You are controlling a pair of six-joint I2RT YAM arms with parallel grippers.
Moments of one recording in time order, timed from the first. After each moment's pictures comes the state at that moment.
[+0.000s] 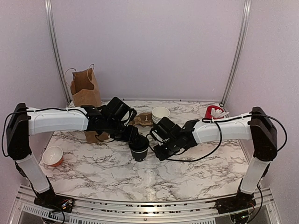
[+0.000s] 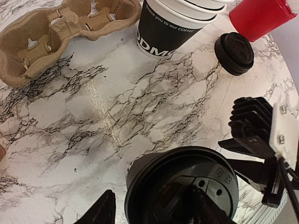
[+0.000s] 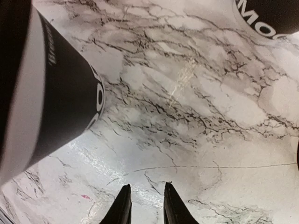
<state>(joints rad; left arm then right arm) -0.85 1.71 1.26 -0.46 0.05 -0.46 0.97 1.81 1.18 -0.49 0.09 0.39</state>
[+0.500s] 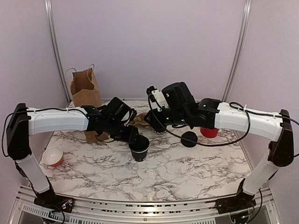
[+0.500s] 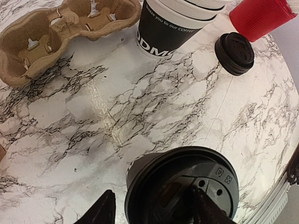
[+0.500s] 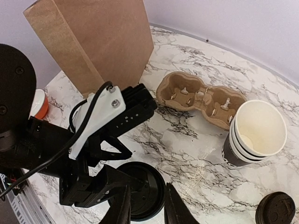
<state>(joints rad) -0.85 1.71 1.26 -0.46 0.04 -0.47 0.99 1.59 1.41 -0.38 0.14 0.31</state>
